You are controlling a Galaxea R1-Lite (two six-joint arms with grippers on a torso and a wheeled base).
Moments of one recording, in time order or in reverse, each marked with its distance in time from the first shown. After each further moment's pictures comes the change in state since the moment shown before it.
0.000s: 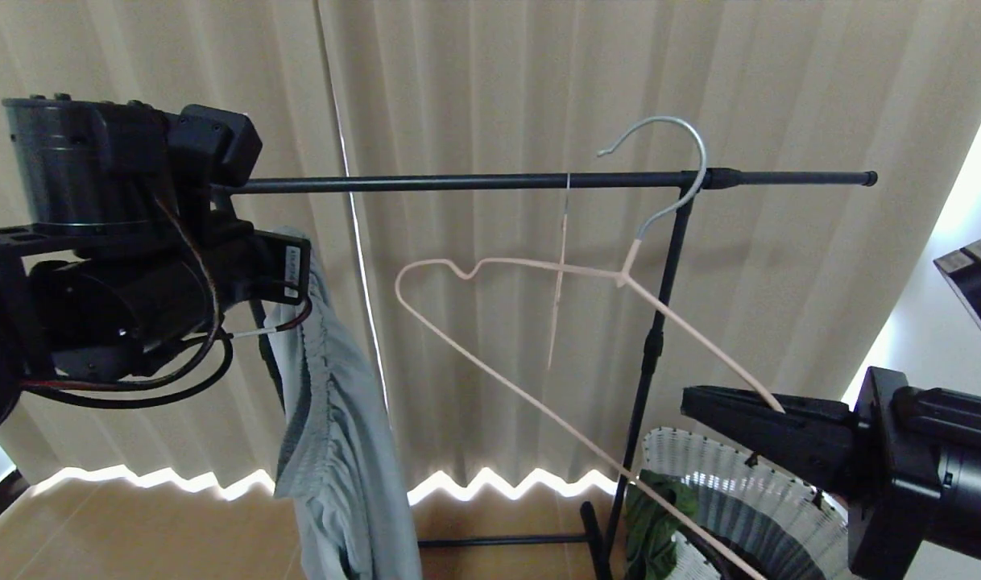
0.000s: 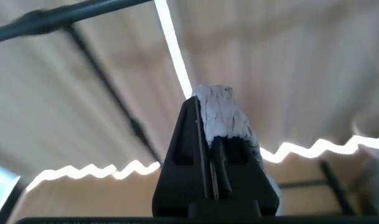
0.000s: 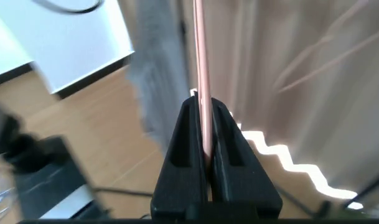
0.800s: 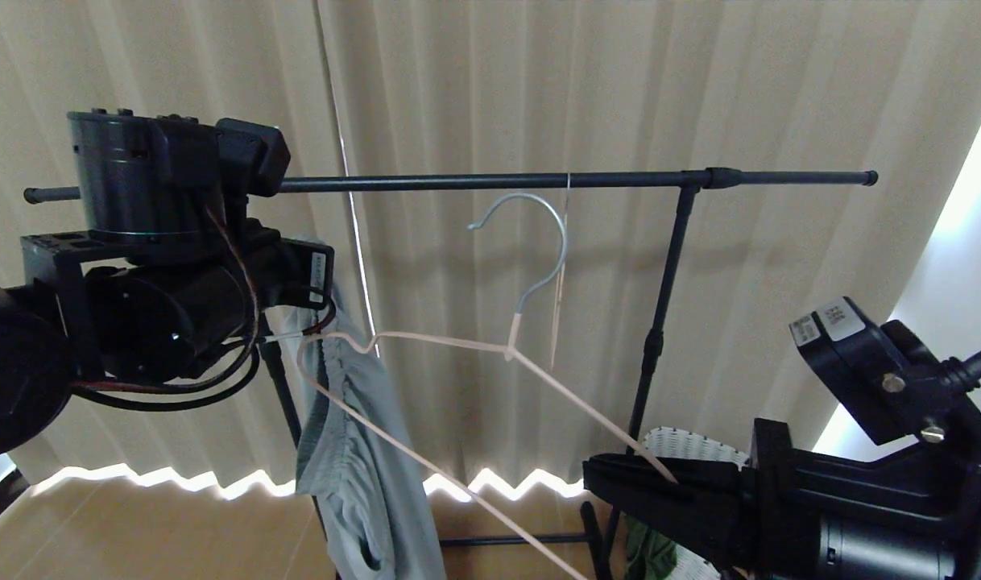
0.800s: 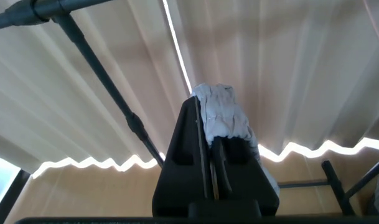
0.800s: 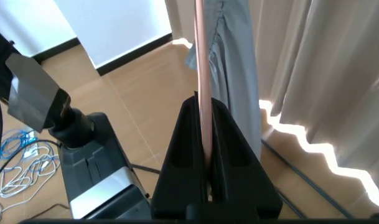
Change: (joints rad) left arm -0.046 0.045 -0.017 -0.001 0.044 -0.029; right arm 0.158 0.150 -0.003 -0.092 -0.012 0.046
